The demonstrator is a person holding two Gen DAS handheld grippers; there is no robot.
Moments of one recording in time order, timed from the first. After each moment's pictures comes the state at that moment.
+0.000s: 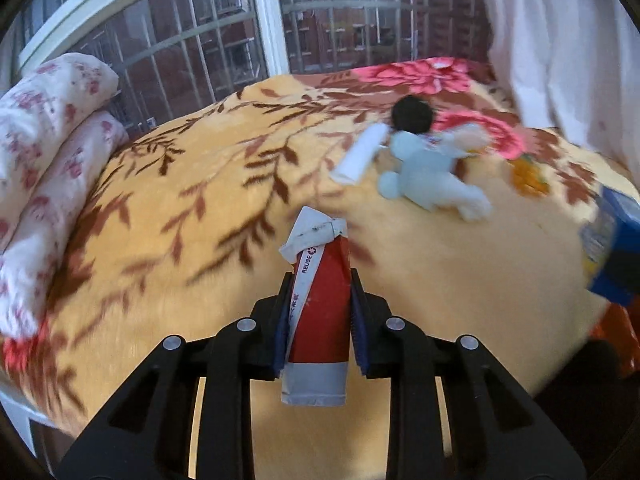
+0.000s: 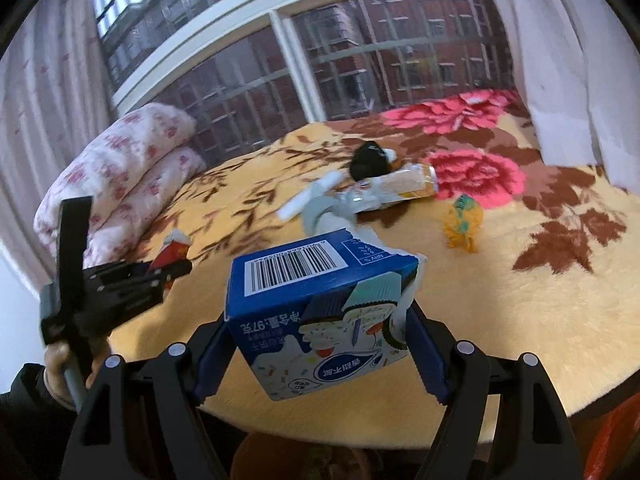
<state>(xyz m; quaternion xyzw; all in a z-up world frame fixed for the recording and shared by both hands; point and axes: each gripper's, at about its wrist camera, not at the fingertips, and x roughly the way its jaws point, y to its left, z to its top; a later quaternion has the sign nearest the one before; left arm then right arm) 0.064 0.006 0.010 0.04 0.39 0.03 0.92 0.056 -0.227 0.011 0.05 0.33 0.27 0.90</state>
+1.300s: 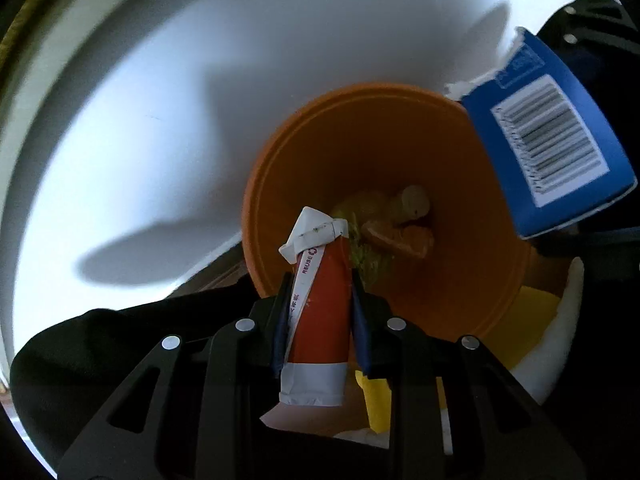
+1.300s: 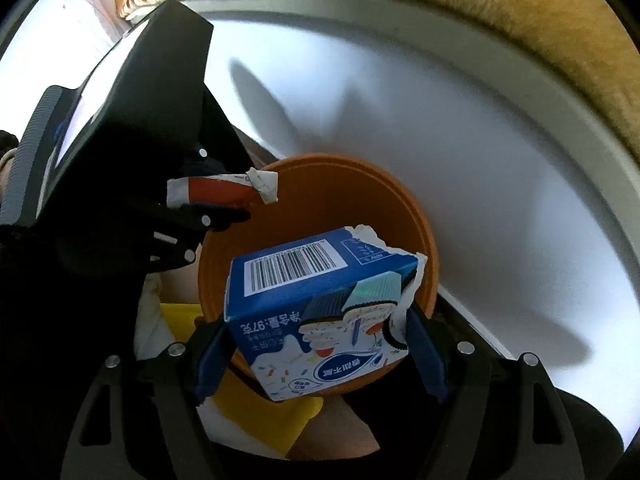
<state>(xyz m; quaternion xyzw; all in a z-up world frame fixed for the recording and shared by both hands) -0.040 -0.060 -0.217 0.16 0.64 -0.09 0.75 -0.042 -0.144 -0.189 -0.24 0.53 0.42 0.70</state>
